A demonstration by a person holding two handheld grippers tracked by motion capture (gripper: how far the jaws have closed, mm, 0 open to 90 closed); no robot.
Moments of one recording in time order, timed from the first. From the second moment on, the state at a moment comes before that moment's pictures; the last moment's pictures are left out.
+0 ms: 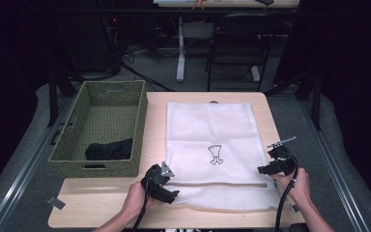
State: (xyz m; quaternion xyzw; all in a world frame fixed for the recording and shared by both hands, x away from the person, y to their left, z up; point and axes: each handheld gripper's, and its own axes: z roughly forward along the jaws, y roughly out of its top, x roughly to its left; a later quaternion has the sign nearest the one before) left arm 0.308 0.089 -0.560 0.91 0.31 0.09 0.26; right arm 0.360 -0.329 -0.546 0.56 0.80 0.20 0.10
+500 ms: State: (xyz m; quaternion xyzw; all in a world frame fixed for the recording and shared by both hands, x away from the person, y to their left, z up) left arm 0.307 0.091 -0.564 0.91 0.31 0.10 0.26; right arm 0.359 -0.330 -0.551 0.57 0.80 0.18 0.08
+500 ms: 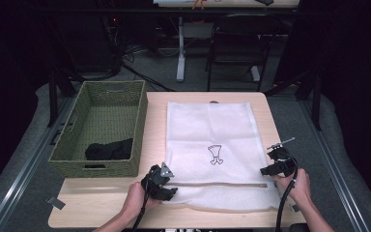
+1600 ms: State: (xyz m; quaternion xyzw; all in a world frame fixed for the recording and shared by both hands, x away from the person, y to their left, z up) left arm 0.310 0.108 -0.560 0.91 0.32 0.10 0.25; right arm 0.365 -0.298 -0.549 0.52 0.83 0.17 0.10
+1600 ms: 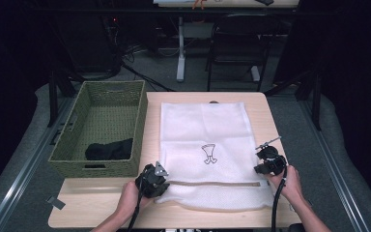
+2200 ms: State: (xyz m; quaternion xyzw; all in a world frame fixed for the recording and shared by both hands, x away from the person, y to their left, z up) left arm 0.313 0.138 -0.558 0.90 0.35 0.11 0.23; right arm 0.378 -0.263 -0.550 0.49 0.85 0.17 0.09
